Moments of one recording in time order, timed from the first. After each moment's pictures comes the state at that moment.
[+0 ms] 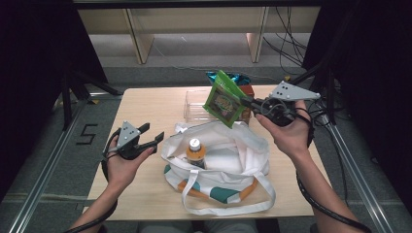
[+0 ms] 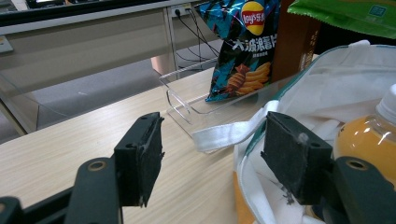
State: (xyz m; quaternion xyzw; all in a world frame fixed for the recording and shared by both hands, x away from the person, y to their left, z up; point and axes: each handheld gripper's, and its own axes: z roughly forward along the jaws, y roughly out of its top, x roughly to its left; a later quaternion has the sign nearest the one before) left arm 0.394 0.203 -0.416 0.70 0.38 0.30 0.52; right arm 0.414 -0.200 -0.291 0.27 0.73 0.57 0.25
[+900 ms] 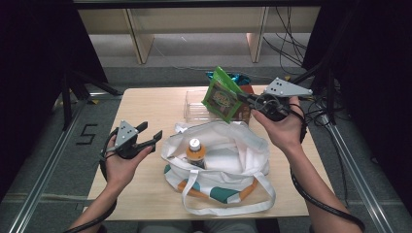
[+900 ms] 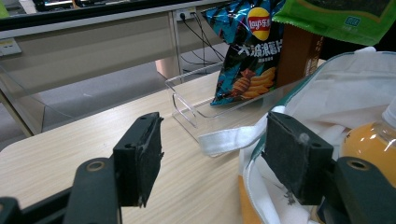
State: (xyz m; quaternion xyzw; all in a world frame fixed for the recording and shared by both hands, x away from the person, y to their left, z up) left arm 0.394 0.207 -0.412 0.70 0.38 0.31 0.52; right arm 0.431 -0.192 -0.297 0.27 0.73 0.57 0.26
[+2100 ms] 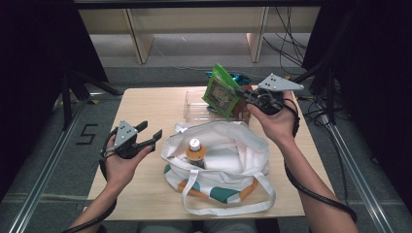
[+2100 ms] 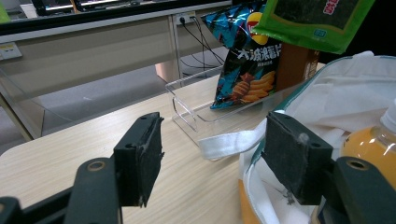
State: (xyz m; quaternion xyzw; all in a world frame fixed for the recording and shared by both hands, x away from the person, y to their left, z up) left arm 0.394 0.207 -0.412 0.69 0.38 0.31 0.53; right arm 0.456 -0.186 -0.306 0.28 0.72 0.57 0.27
